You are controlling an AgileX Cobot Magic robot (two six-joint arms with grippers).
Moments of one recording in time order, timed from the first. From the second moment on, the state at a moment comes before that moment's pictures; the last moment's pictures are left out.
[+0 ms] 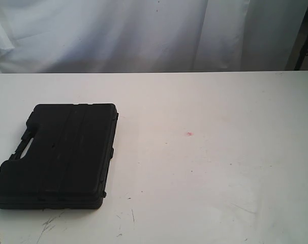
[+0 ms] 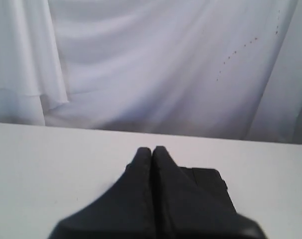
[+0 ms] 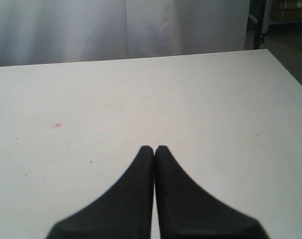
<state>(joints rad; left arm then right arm) 0.02 0.10 -0.45 -0.18 0.54 0.07 0.08 0.01 0.00 0.18 0.35 -0.12</state>
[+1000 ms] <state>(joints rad) 0.02 0.00 -0.07 -0.04 0.31 0.01 0.08 0.01 0.00 0.18 0.35 -0.12</state>
